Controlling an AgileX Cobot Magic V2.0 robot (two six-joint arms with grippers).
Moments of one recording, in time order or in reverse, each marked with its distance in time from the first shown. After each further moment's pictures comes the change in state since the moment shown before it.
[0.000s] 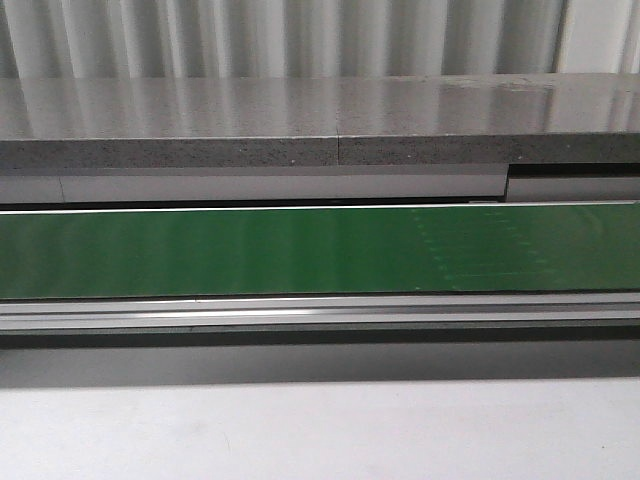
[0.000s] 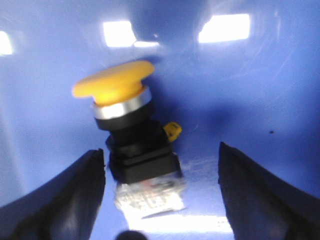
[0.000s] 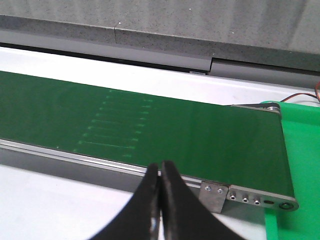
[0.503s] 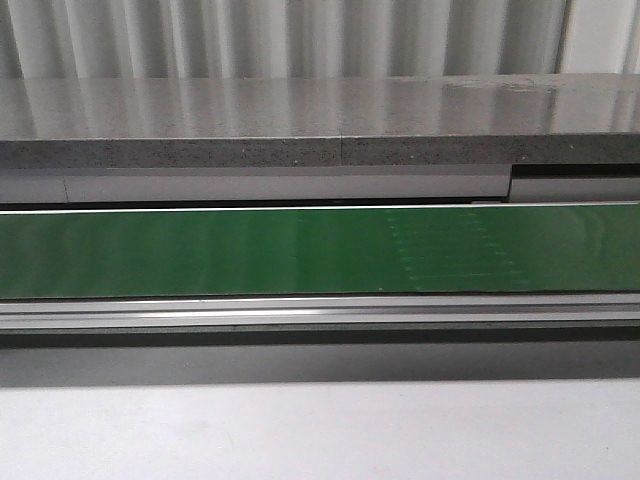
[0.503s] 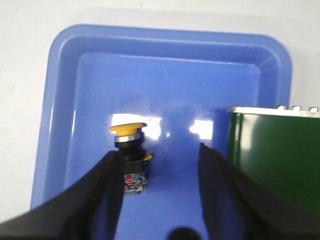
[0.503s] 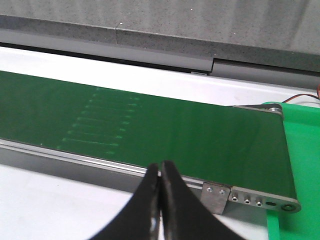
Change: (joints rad) left arm -0.038 -0.331 0.013 -0.139 -0.031 -0.098; right arm 0.000 0.000 0.000 0.000 0.000 0.000
